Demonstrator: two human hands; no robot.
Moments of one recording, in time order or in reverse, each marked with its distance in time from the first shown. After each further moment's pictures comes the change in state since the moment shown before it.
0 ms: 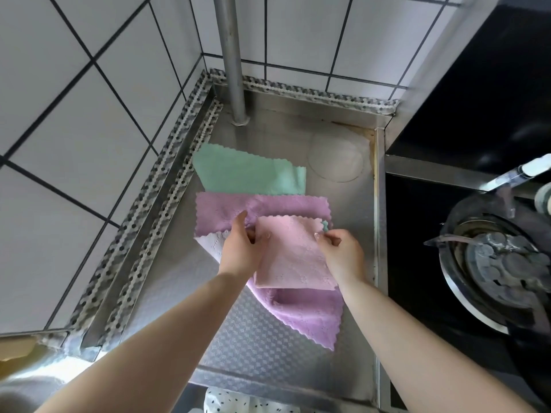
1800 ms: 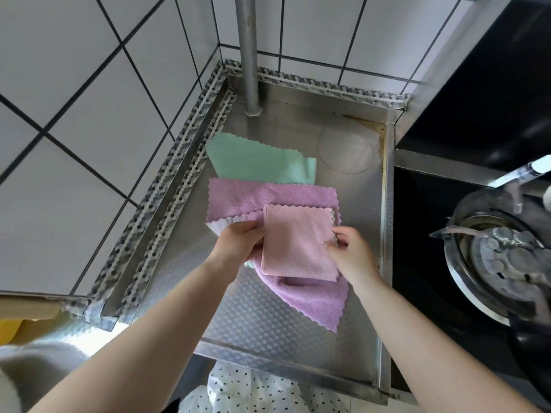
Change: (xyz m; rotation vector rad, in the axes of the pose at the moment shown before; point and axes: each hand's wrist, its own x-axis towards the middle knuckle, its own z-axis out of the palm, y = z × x) left_hand -0.029 0.007 -0.038 -0.474 -0.232 -0.275; right_hand -0.021 0.010 -0.014 -0.011 -0.160 -0.027
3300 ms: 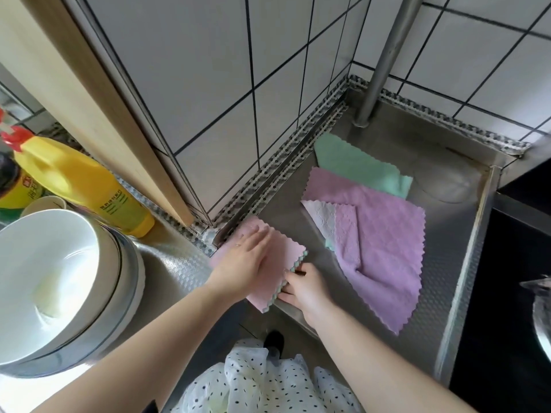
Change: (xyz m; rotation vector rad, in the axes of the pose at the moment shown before) left_hand -0.102 -0.097 -0.124 1.156 0.306 0.538; right_hand -0.136 -0.048 0.156 0.457 -0.551 0.349
